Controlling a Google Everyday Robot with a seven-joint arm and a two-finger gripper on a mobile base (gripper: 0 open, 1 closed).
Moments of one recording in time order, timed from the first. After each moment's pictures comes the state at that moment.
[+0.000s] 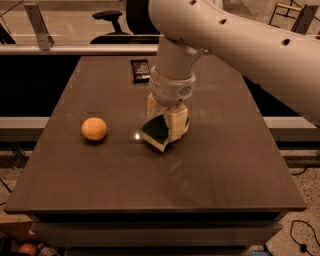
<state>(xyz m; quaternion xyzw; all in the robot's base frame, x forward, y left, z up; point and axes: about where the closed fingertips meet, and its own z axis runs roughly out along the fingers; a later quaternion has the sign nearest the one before) 0.514 -0.017 0.839 -0.89 0.45 0.07 0.06</state>
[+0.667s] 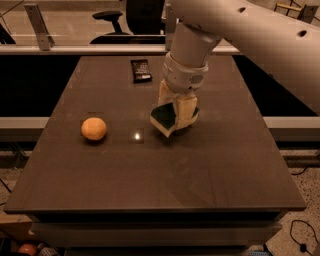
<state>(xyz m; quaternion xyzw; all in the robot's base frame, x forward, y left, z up) 0.544 -0.039 0.854 -0.85 0.51 0.06 0.09</state>
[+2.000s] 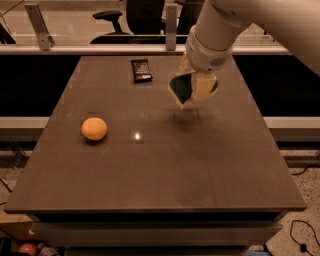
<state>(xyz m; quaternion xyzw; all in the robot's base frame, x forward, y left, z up) 0.595 -0.088 0.907 -0.79 0.58 -0.08 0.17</state>
